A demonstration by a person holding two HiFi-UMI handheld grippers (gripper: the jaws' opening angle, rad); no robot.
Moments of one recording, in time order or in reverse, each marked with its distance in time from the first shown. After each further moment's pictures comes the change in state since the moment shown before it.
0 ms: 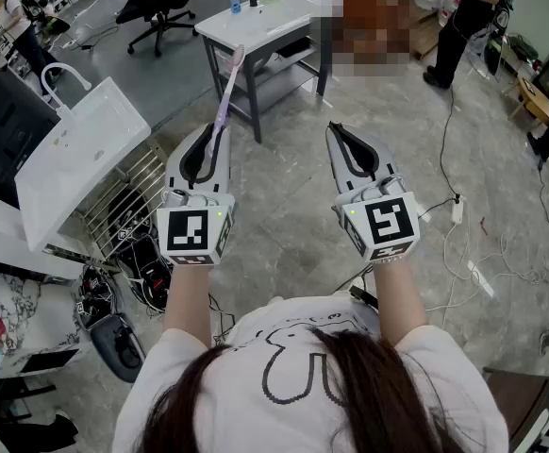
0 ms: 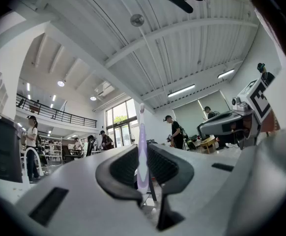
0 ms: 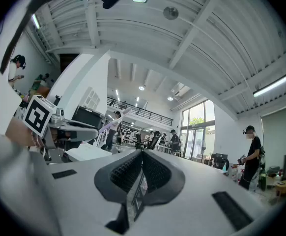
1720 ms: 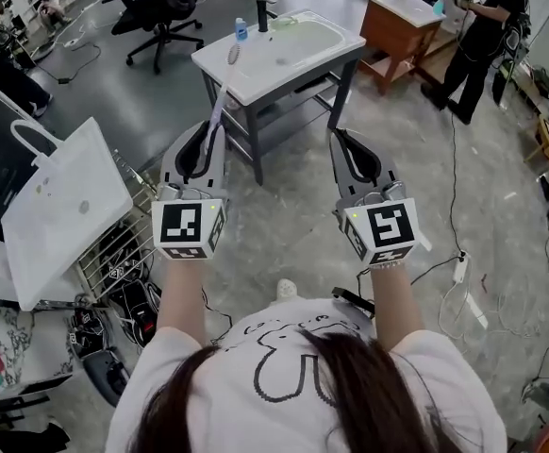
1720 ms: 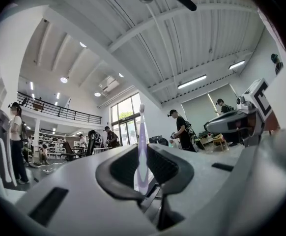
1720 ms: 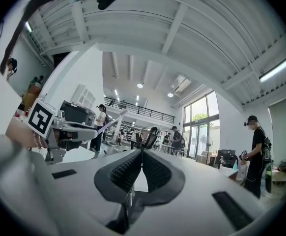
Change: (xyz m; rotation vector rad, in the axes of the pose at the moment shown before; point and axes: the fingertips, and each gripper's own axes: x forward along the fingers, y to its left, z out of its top) left arm 0.282 0.120 -0.082 -0.004 0.045 0.063; right arm 0.265 -0.158 -0.080 0.053 0.002 0.036
